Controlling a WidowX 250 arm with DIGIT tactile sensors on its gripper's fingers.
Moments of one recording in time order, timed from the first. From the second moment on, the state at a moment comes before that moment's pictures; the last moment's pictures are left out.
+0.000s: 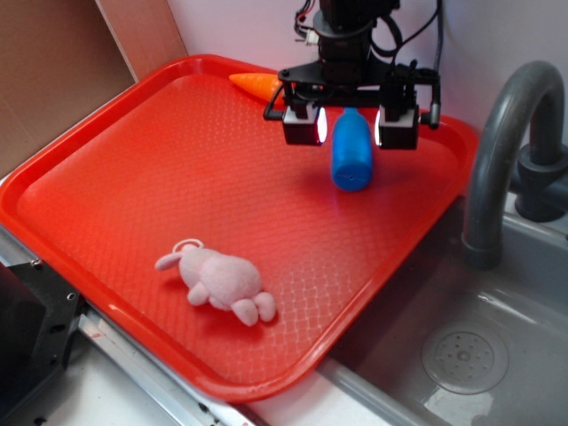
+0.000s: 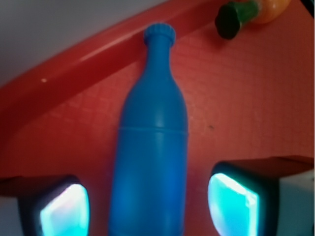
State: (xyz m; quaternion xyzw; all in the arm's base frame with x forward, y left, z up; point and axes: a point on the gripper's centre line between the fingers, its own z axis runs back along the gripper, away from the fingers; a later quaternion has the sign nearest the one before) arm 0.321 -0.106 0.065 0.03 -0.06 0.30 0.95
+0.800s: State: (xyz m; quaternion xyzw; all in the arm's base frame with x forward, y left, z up) arm 0.320 -0.104 0.040 -0.01 -0.04 0.29 0.95
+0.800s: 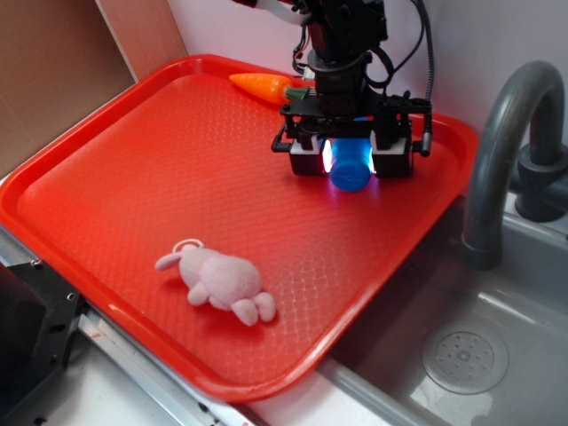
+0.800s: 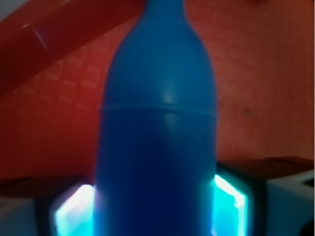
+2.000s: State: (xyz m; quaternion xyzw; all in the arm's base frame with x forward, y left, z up) arm 0.244 -0.071 0.169 -0.05 -0.04 0.13 0.99
